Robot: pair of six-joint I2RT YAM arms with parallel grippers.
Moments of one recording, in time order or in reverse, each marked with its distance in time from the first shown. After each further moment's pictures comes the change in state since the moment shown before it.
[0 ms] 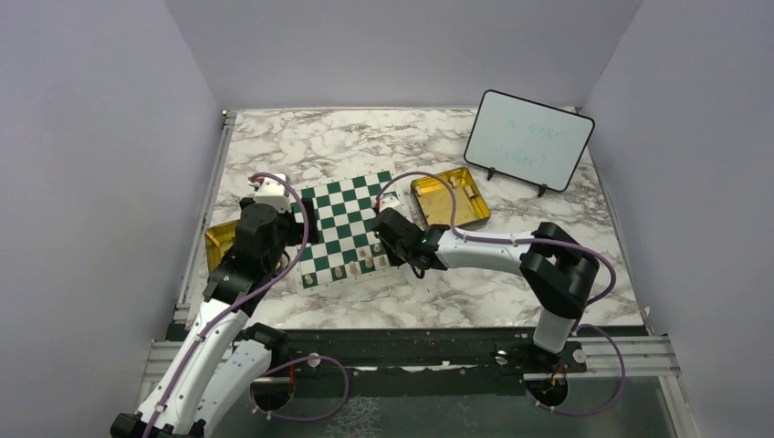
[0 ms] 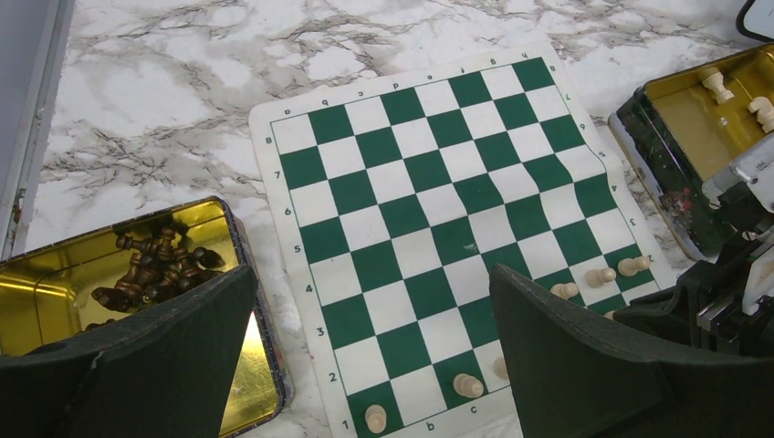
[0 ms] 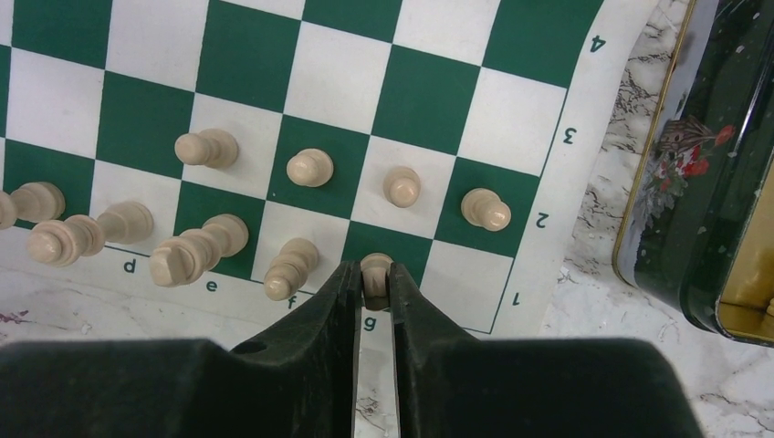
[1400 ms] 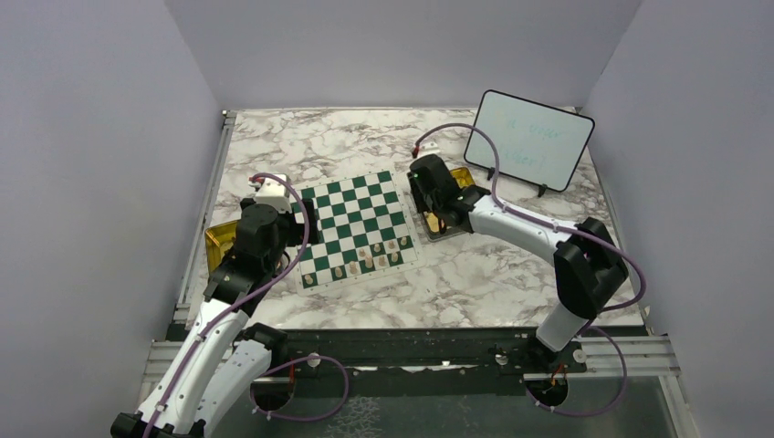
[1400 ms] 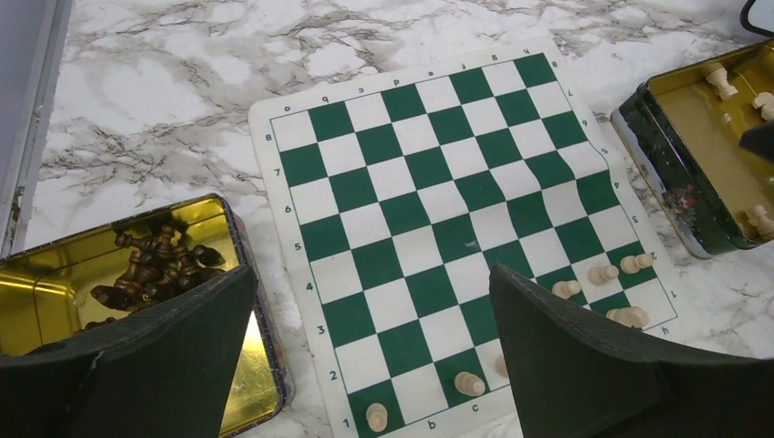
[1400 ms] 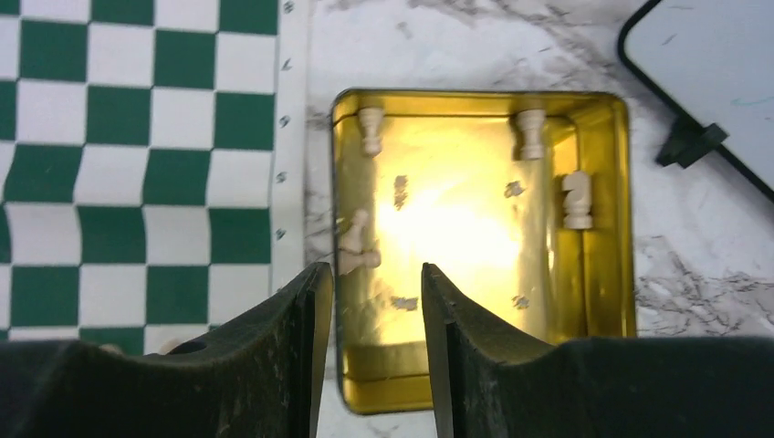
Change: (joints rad) left arm 0.000 0.000 -0.005 0.000 0.000 0.000; right arm -0.243 -0.109 0.093 -0.021 0.109 -0.192
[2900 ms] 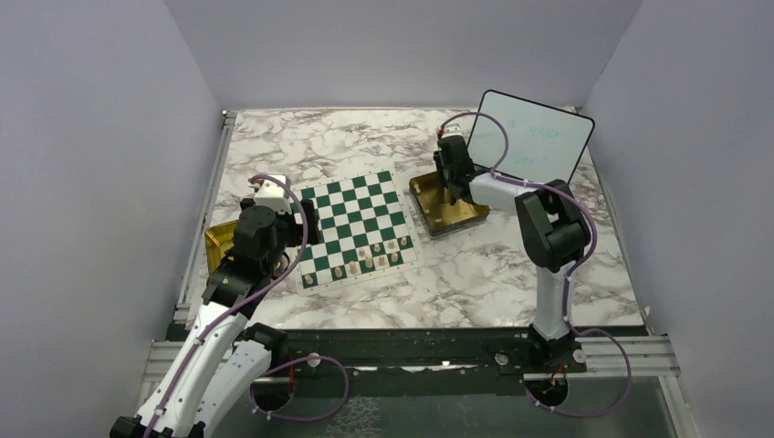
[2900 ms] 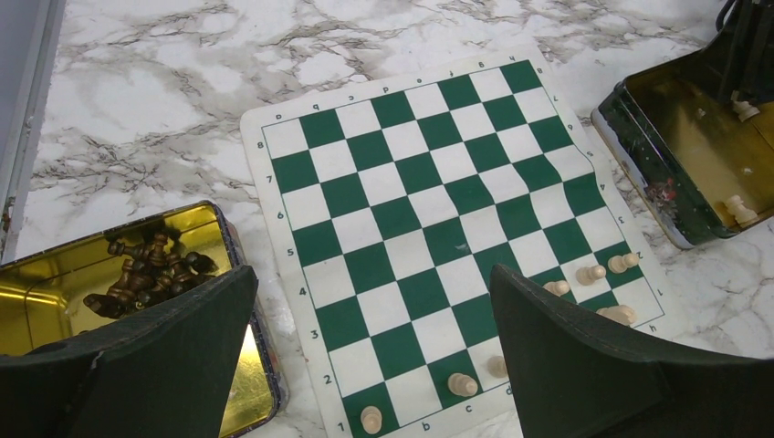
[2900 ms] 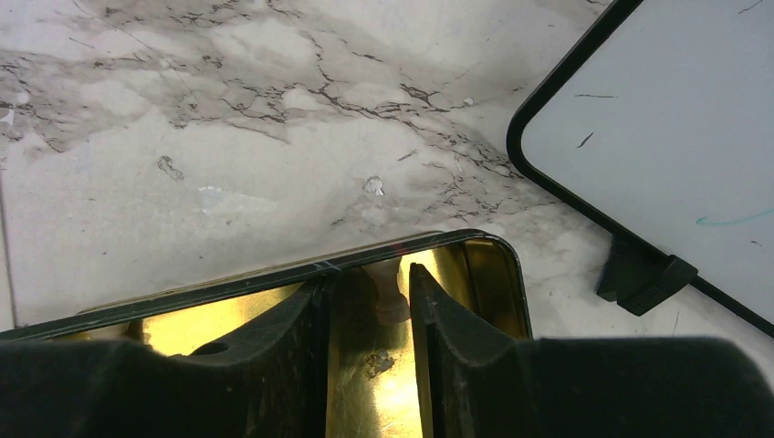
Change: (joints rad) left arm -0.002 -0.020 -0.004 0.008 0.019 0.000; right arm -0.334 0.357 0.109 0.316 -0.084 -0.147
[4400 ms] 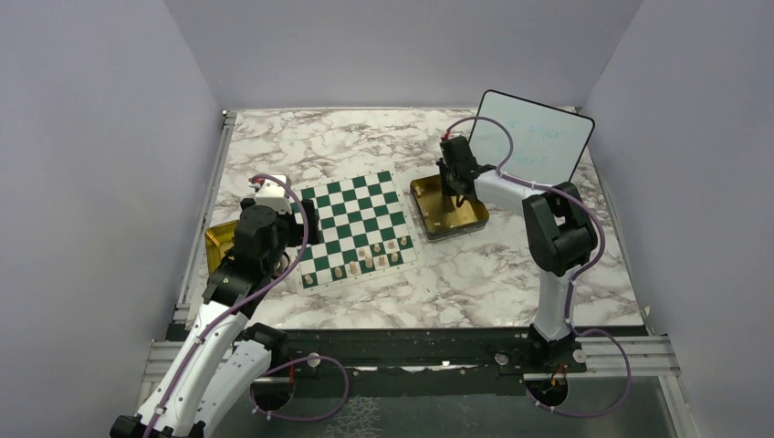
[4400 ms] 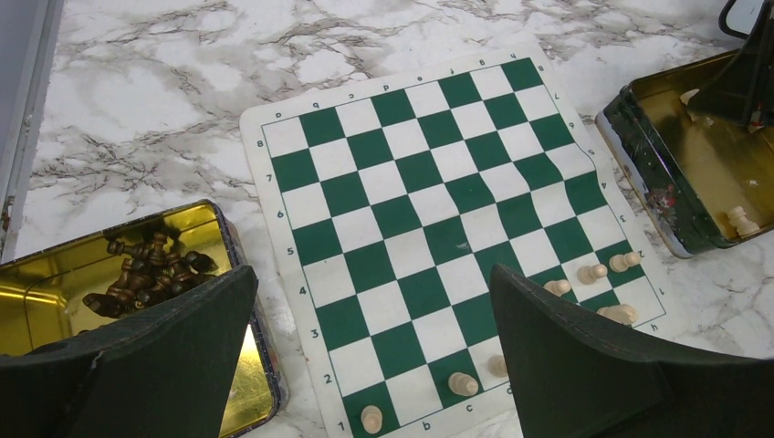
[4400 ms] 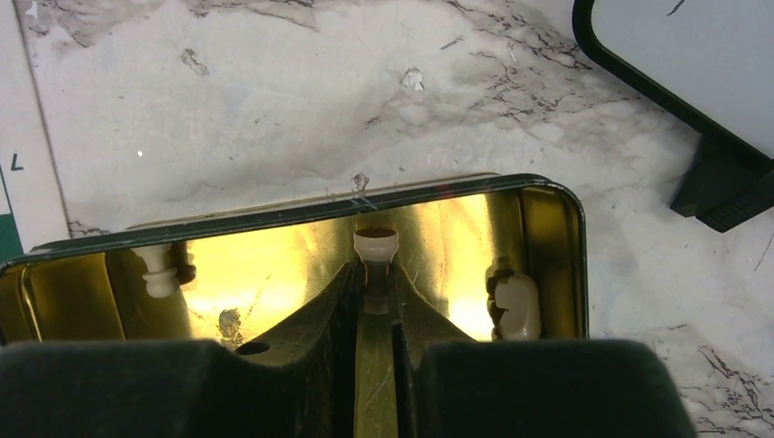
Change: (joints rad) left arm 0.000 0.005 0.000 0.000 0.000 0.000; right arm -0.011 -0.042 0.016 -0.217 -0.127 0.147
